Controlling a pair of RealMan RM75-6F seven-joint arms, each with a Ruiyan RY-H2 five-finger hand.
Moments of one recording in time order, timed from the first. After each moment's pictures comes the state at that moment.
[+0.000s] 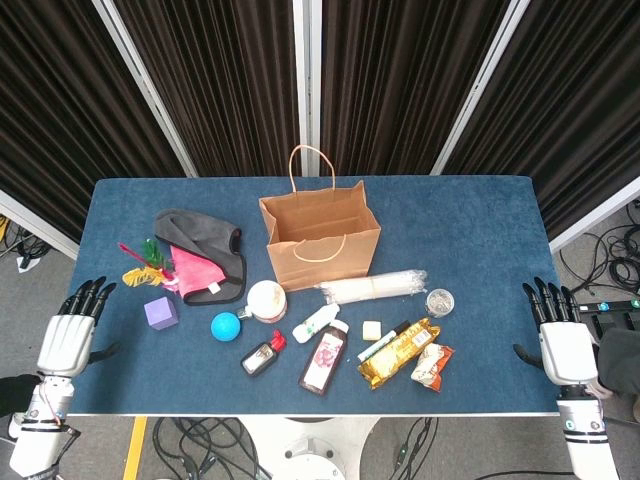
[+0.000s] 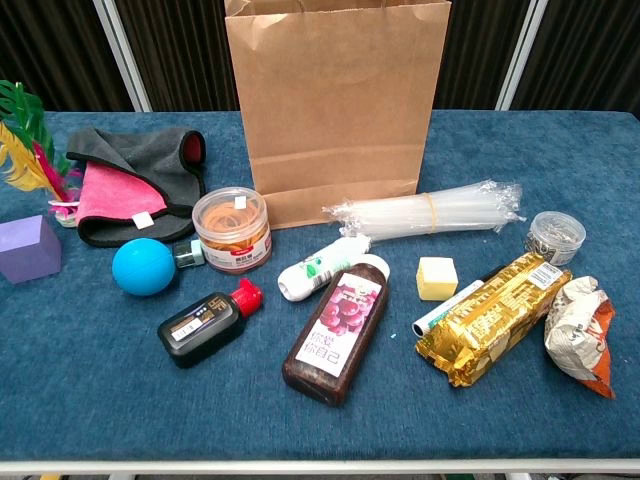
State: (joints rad) left arm -0.17 -1.45 -0.03 -1.20 1.49 1.45 -0.02; right arm 0.15 -1.42 0.06 -1.20 -1.49 1.48 -0.01
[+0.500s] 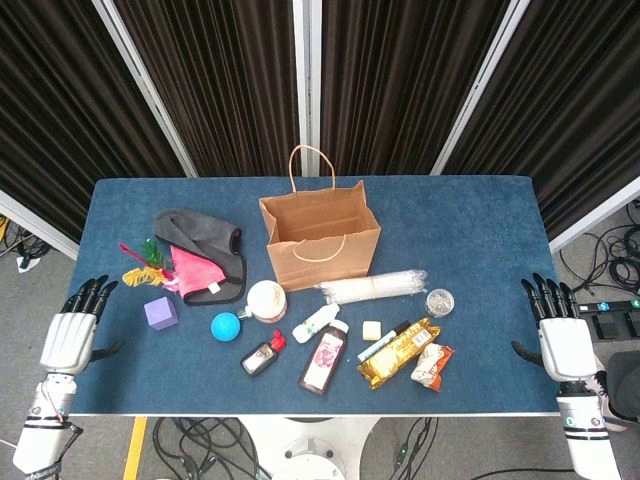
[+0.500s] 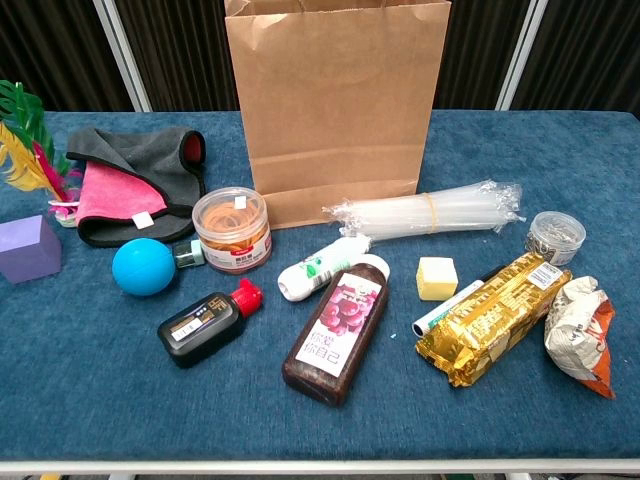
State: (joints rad) left arm -0.18 -1.45 -0.05 -1.23 1.48 1.42 -0.04; right arm 0.16 -1.39 0.07 -1.26 -1.49 1.46 -0.01
